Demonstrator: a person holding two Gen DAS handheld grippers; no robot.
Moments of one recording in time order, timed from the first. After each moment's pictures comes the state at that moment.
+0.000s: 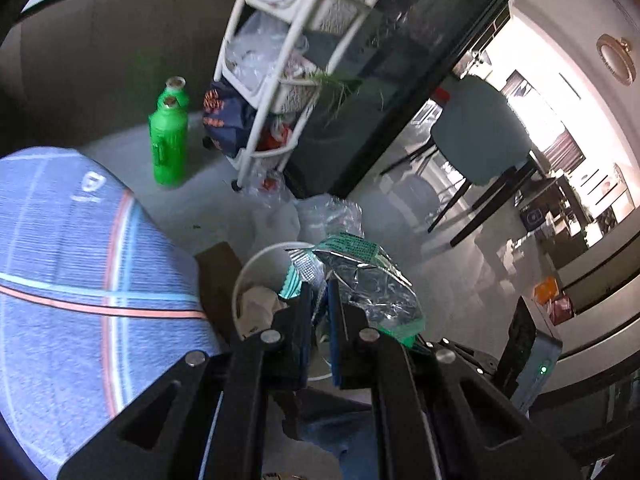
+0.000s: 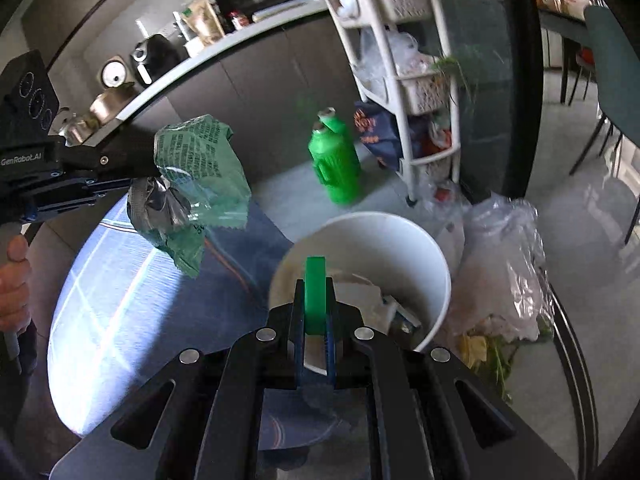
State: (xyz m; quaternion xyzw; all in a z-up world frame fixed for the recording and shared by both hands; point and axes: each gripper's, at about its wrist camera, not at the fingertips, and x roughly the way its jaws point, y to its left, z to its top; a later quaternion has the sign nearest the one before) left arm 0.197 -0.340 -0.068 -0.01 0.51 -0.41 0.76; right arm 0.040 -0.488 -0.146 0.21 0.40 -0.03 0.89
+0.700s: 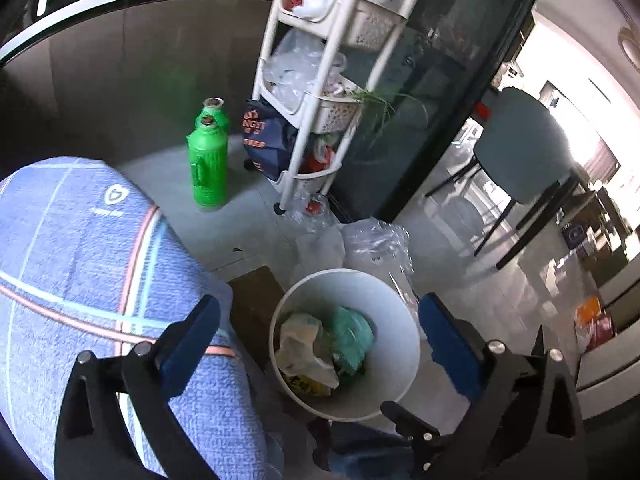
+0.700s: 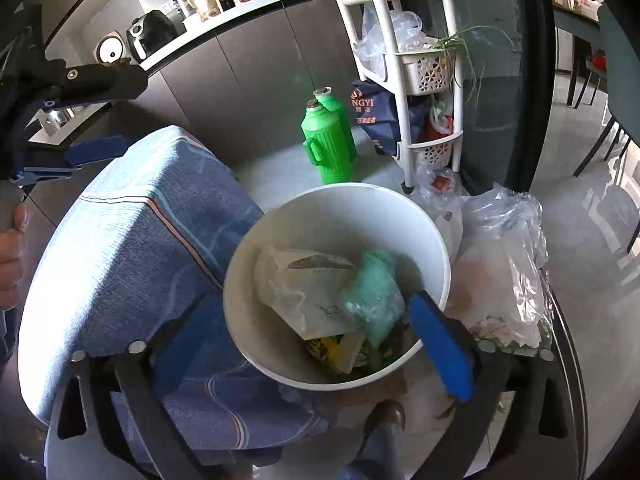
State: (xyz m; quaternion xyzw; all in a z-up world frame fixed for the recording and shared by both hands) left arm 0.208 -0.347 -0.087 0.01 0.46 -0.33 0.82; right arm 0.057 -0.493 -0.189 0.18 0.42 -0.02 0.89
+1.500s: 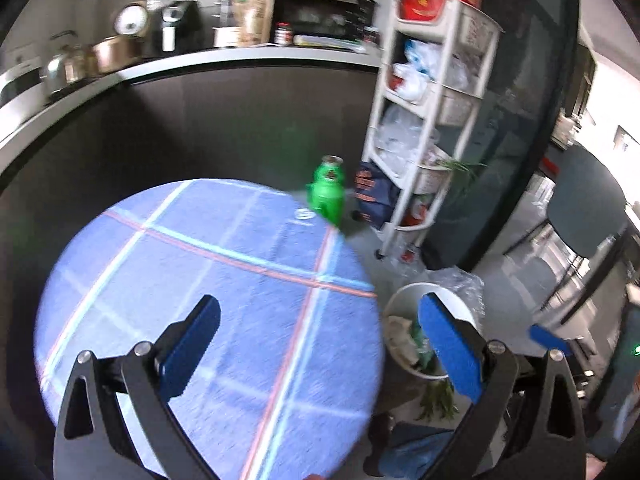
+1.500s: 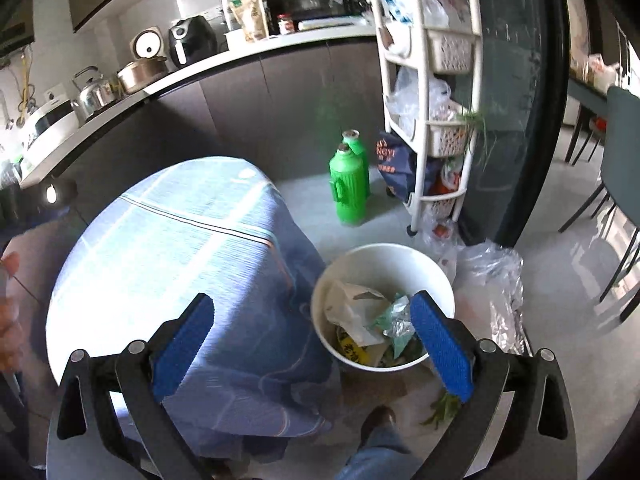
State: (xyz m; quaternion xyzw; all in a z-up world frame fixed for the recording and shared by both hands) left arm 0.105 -0.194 0.016 0.01 0.38 -0.15 0.91; right arm 0.014 -0.399 -0.045 0.10 0.38 -0.02 0.92
